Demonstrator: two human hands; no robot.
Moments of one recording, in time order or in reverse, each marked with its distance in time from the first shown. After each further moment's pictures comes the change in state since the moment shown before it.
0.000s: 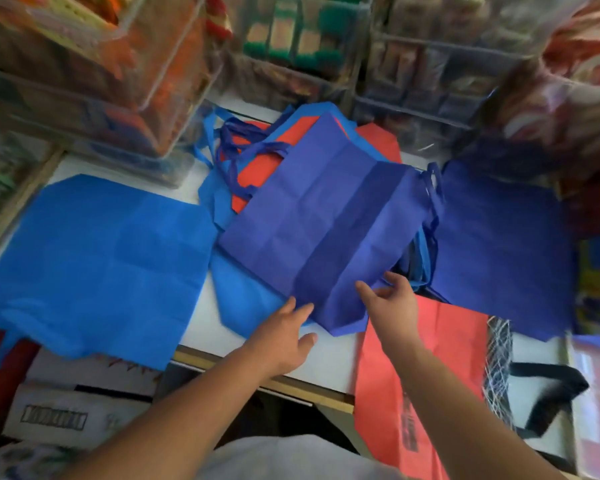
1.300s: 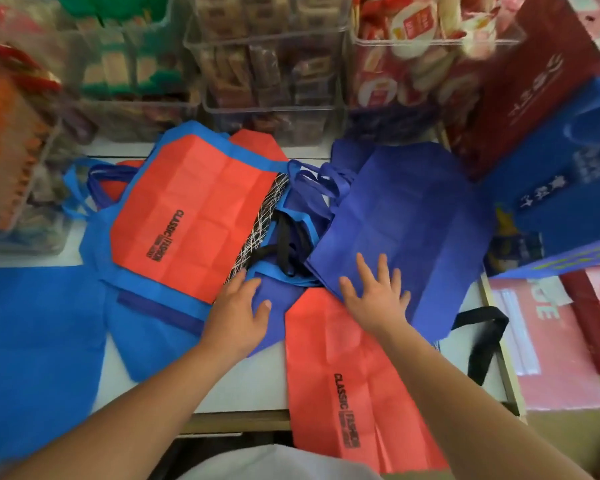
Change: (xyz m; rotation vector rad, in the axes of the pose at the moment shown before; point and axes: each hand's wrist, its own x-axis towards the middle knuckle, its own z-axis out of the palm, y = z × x) left_hand 0.069 0.126 0.010 0.083 0.290 0.086; right_hand 0.084 0.081 -0.143 -0.593 -0.082 -0.035
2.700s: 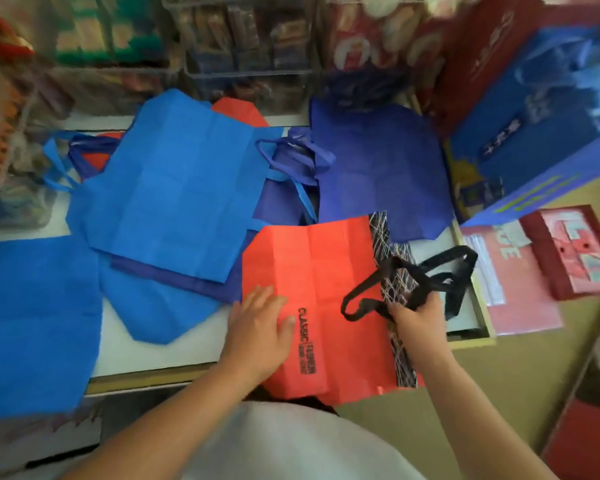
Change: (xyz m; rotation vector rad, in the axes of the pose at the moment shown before) left_hand -0.103 -0.012 0.053 0.063 0.029 0.242; right_hand -0.133 0.068 0.010 0.755 0.305 0.274
